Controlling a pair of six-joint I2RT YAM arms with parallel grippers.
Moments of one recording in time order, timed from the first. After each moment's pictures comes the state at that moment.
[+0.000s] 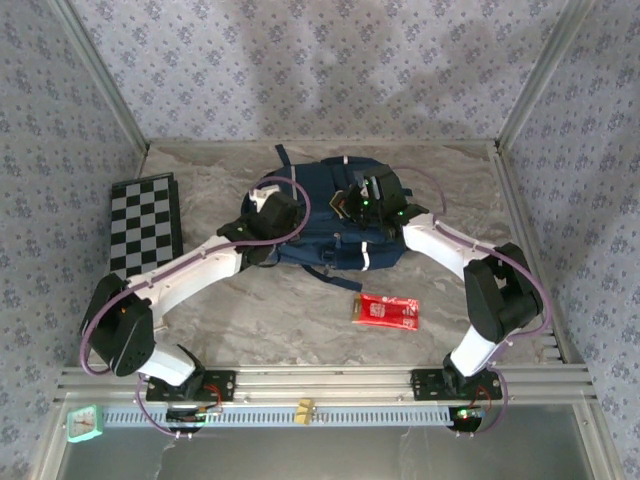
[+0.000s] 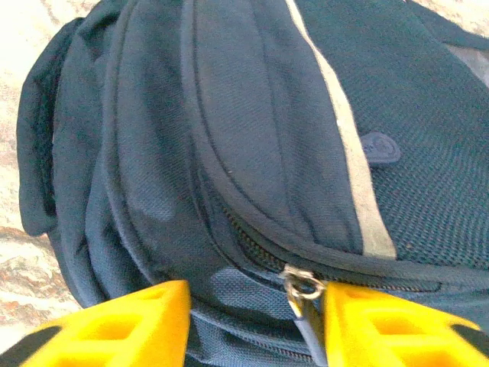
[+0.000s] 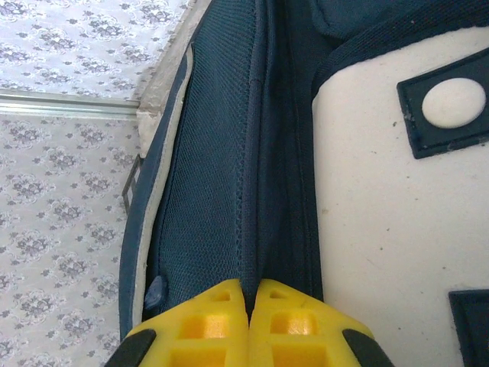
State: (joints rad) left arm -0.73 1.46 1.09 -0.43 -0.38 -0.76; right arm 0.50 1.66 1.13 -0.03 -0.29 1.14
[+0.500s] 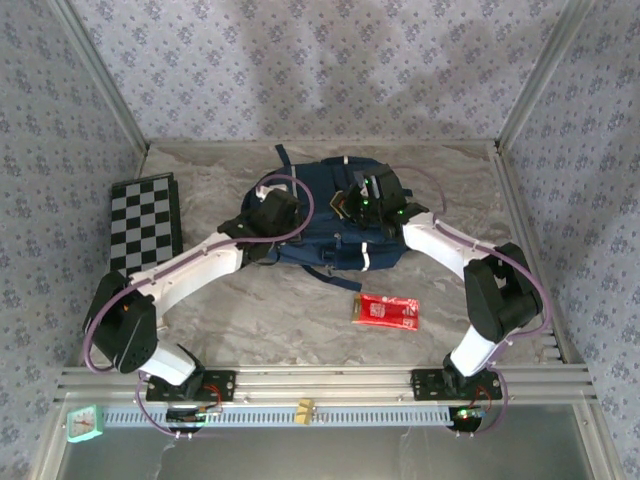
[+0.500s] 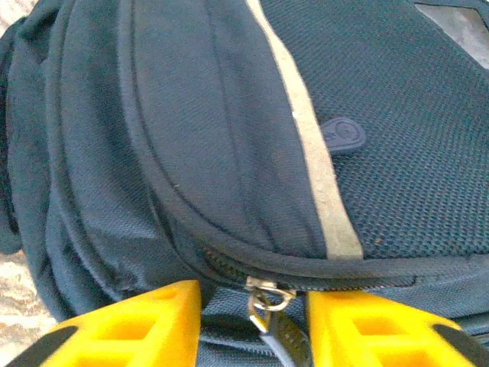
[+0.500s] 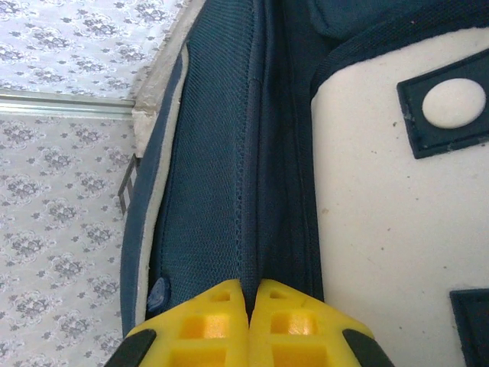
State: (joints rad) left arm -0.72 1.49 1.11 -0.42 -0.30 -0.65; right arm 0.50 1.66 1.15 -0.06 -0.29 1.13
